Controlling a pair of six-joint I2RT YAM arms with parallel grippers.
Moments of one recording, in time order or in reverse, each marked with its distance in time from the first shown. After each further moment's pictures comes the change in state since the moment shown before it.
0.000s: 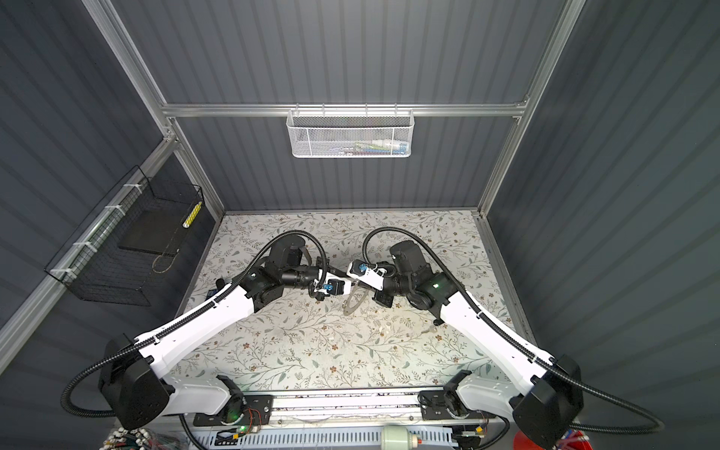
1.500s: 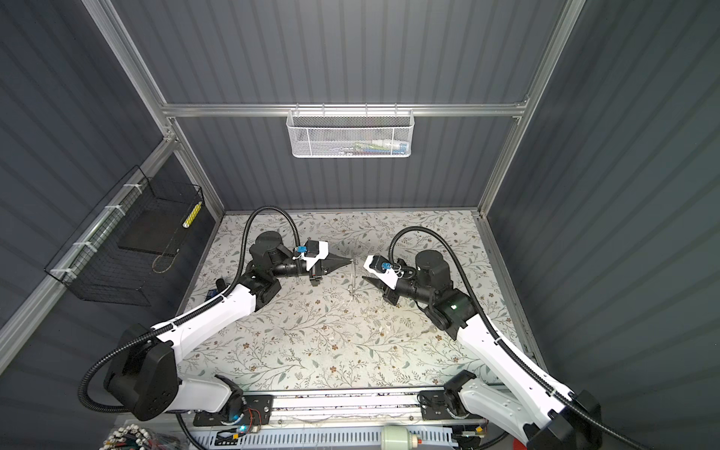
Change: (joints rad) left arm 0.143 0.045 -0.155 0.716 0.327 -0.826; right arm -0.081 -0.194 -0.210 0.382 -0.091 0.152
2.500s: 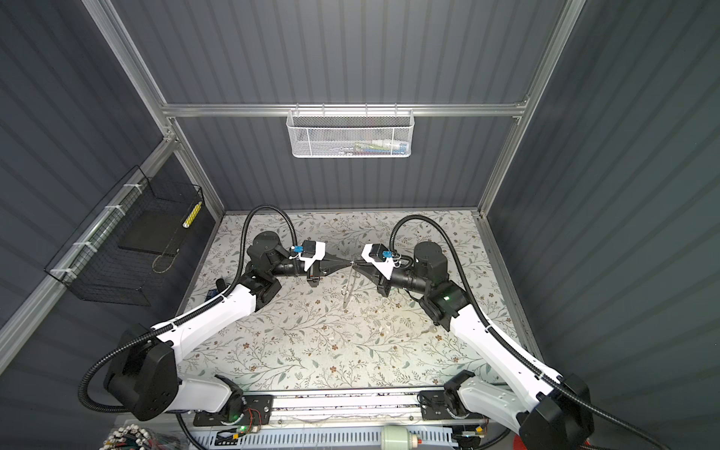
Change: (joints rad) left arm 0.000 0.000 0.000 0.057 0.076 -0.055; right arm -0.006 0.088 0.041 0.185 -0.154 0.127
